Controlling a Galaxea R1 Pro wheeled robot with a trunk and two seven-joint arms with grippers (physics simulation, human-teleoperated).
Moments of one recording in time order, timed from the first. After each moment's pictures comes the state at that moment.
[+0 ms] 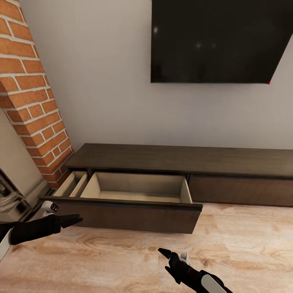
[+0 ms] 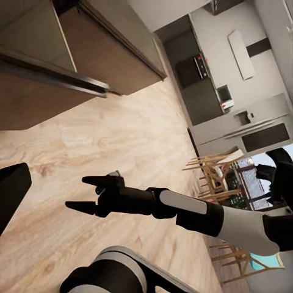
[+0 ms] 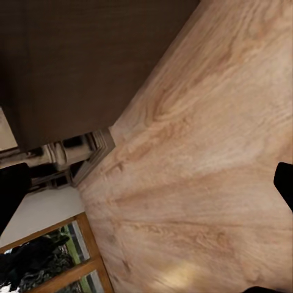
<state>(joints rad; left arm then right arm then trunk) -0.37 0.50 0.12 -1.16 0.51 0.98 -1.38 -0.38 -0.10 0.56 -0.56 -1.48 0.39 0.39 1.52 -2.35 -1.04</state>
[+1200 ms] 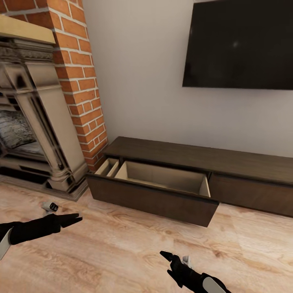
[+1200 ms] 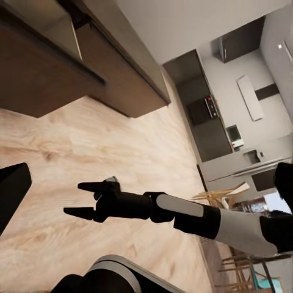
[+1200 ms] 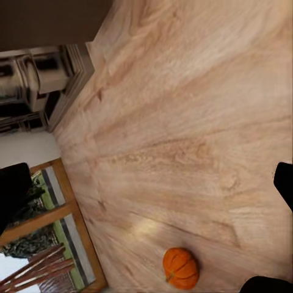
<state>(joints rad) -0.37 0.50 0.12 -1.16 0.51 0.98 -1.39 -0.38 -0.10 0.56 -0.52 -1.48 0.39 0.39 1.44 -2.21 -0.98</state>
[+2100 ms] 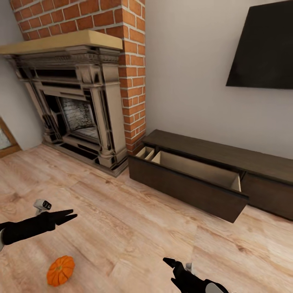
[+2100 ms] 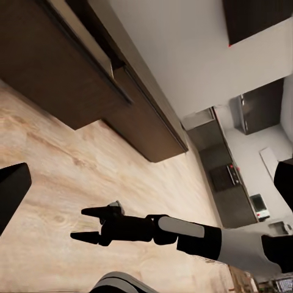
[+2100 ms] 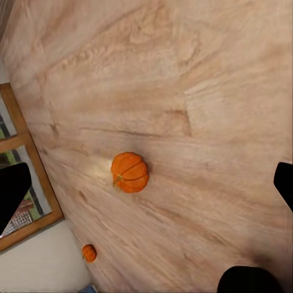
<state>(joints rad) -0.37 0.50 0.19 -1.14 0.51 0.98 -1.39 -0.38 -0.10 0.56 -0.45 -1.49 0.38 0.38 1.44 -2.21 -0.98</state>
